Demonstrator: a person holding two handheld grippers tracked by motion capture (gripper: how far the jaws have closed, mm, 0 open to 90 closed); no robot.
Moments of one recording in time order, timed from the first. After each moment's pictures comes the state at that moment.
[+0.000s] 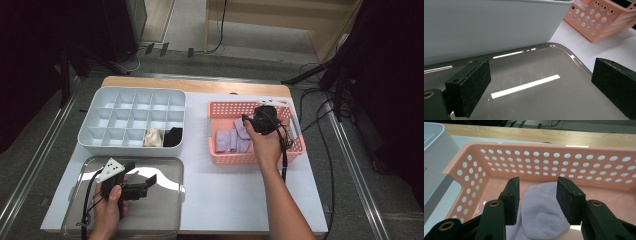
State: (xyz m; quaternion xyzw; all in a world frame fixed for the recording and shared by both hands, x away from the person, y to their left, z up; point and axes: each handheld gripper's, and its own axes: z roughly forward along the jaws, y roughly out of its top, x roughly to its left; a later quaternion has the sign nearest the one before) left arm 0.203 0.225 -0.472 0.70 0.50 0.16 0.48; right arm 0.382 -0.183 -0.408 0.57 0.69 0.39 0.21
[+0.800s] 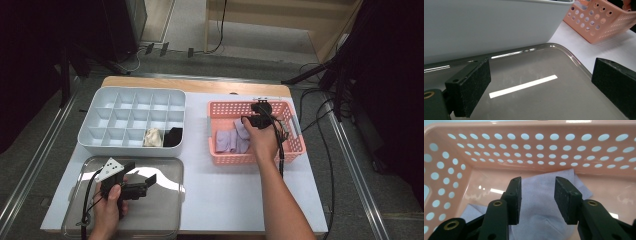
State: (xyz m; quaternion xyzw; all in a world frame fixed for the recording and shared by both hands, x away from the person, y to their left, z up) left arm 0.204 0.227 -0.472 0.70 0.50 0.16 0.48; right arm 0.417 -0.181 -0.432 0.61 0.70 0.33 0.16
